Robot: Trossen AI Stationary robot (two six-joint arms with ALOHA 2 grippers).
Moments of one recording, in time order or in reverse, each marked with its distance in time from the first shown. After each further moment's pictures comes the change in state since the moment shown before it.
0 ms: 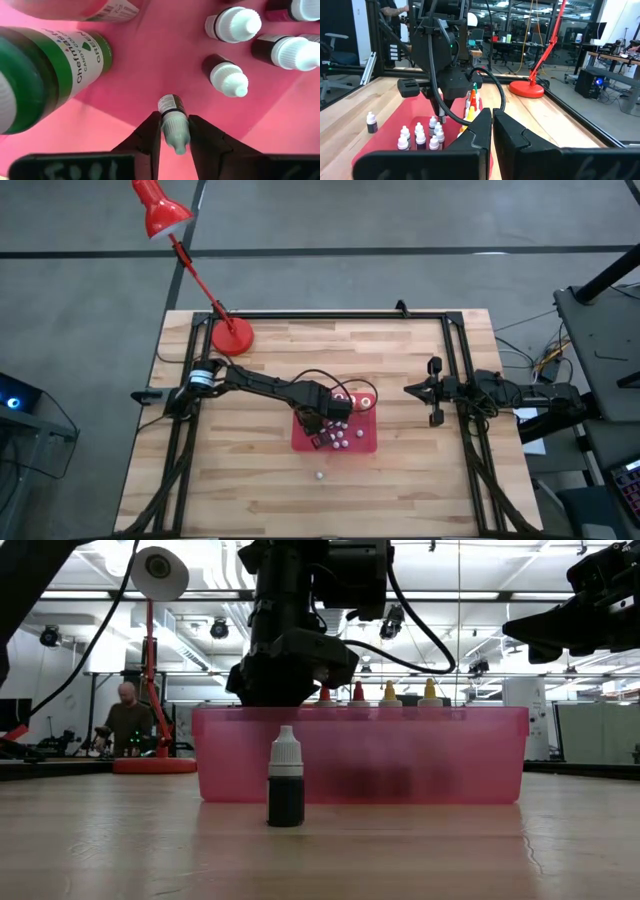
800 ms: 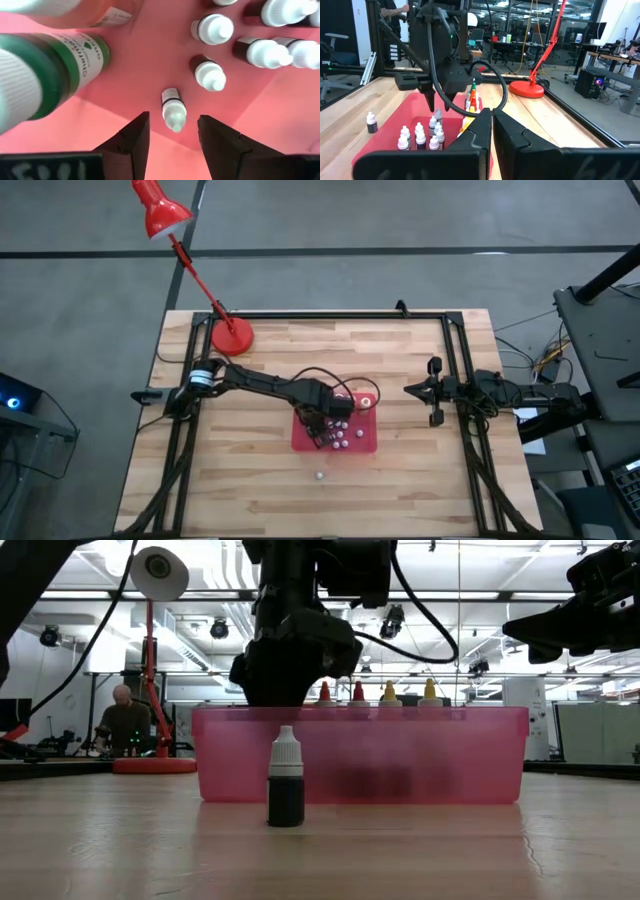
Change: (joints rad) left arm 0.000 0.000 0.056 -0.046 0.021 -0.003; right arm 0.000 0.000 0.000 0.000 0.000 0.000
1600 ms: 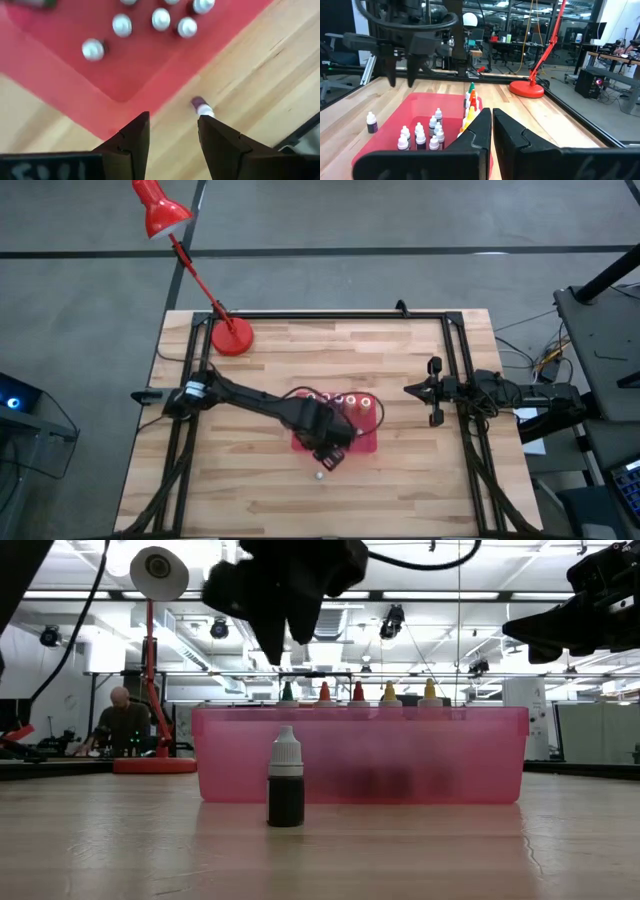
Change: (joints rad) left arm -0.164 0.000 0.256 -0.136 0.021 -0.414; right arm 0.000 0.000 0.000 0.000 0.000 0.000
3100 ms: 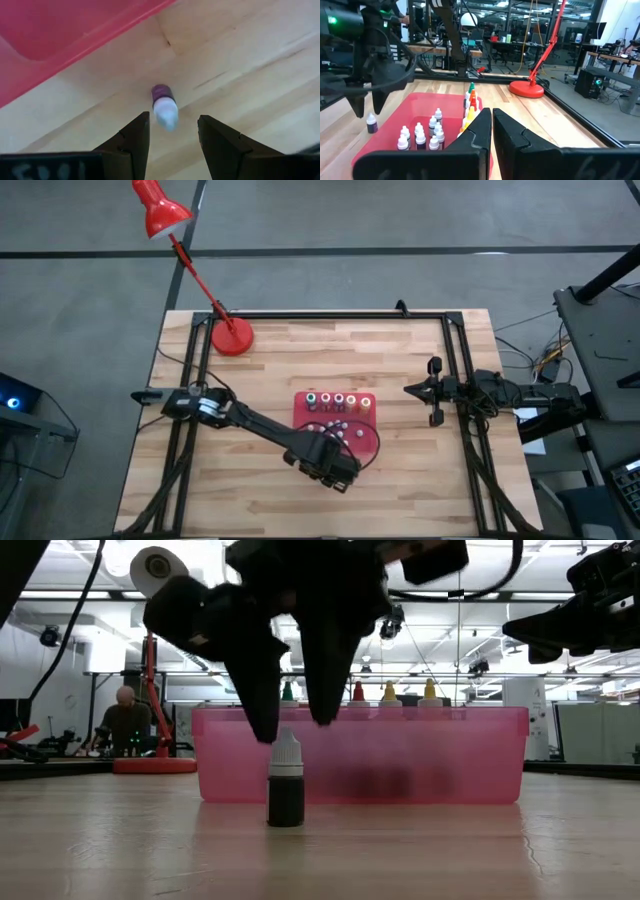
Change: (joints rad) left arm -0.118 0.157 -0.001 0.176 0.045 -0.413; right arm 0.000 0.000 0.000 0.000 0.000 0.000
